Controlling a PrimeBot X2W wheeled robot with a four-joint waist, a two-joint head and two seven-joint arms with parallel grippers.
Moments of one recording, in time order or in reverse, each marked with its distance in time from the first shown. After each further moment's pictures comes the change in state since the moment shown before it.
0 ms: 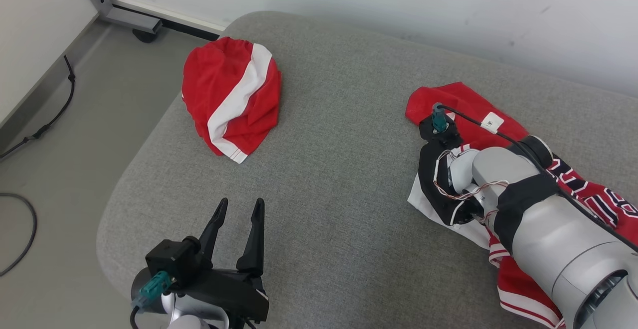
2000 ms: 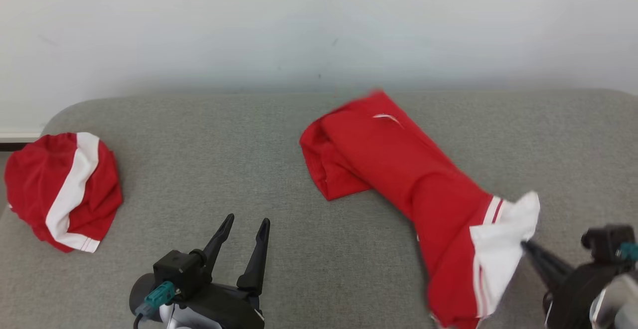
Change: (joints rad) left arm 0.012 0.055 -0.057 0.028 0.022 -0.054 0.006; right arm 0.705 -0.646 -0.241 -0.857 0.326 -0.140 -0.831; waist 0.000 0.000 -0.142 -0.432
